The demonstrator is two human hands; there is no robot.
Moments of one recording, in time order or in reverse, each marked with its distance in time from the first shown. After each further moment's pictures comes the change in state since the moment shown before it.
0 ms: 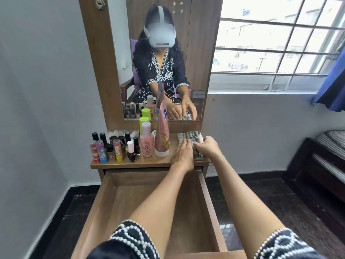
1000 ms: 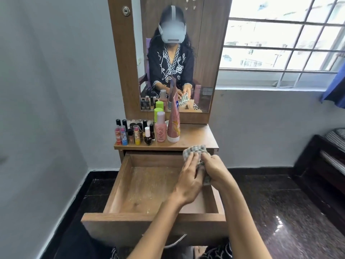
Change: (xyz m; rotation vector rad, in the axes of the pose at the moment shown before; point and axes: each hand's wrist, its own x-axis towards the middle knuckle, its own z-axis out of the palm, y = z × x) left_hand -0.157 -0.006 0.002 -0.556 0.093 0.181; right_hand -0.154 0.012 0.002 0.658 -0.207 0.091
